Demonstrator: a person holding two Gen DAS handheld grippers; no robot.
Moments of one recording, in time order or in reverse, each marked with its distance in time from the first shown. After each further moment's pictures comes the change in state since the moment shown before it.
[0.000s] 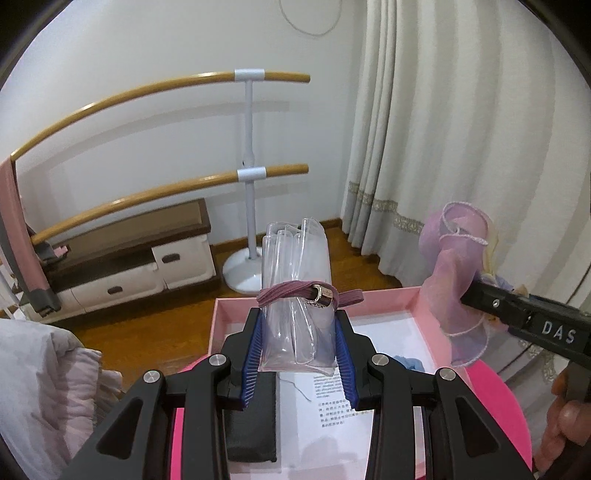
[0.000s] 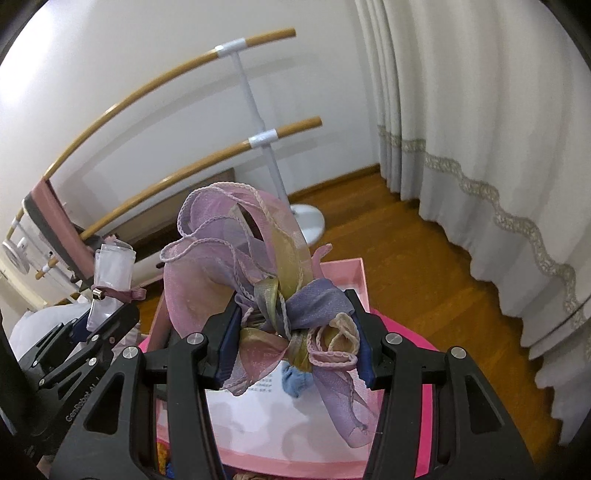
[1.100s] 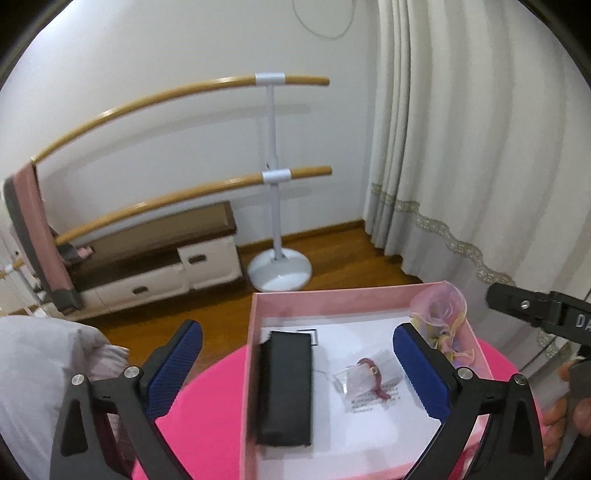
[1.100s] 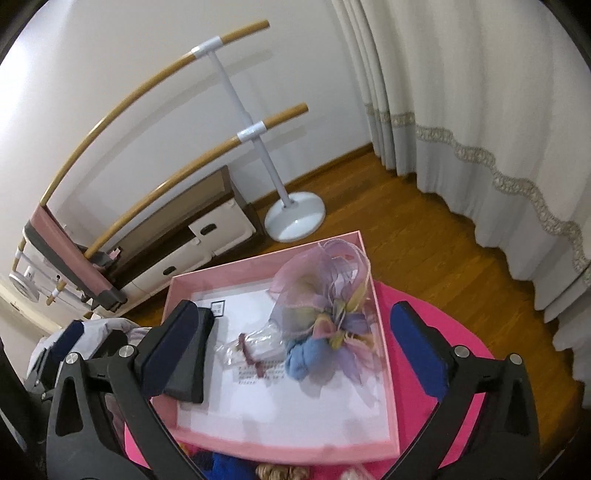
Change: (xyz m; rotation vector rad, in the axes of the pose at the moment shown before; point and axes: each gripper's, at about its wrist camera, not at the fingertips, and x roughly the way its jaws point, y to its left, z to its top) left arm 0.134 0.033 0.143 0.008 -0.038 0.108; right arm -0.018 -0.014 -0.011 0.116 0.014 0.029
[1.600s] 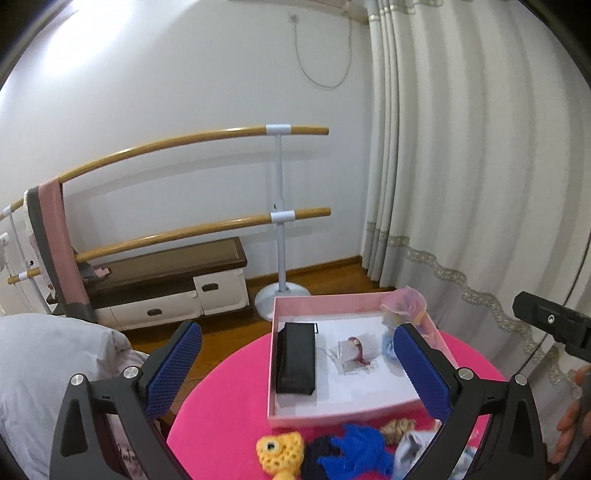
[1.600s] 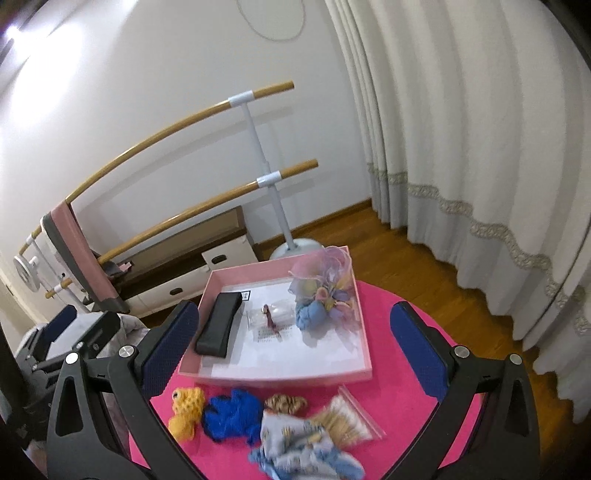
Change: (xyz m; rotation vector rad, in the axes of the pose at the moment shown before) left arm -0.110 0.020 -0.052 -0.011 -0.170 -0.006; right arm -0.145 0.030 -0.083 -0.098 -0.223 -0.023
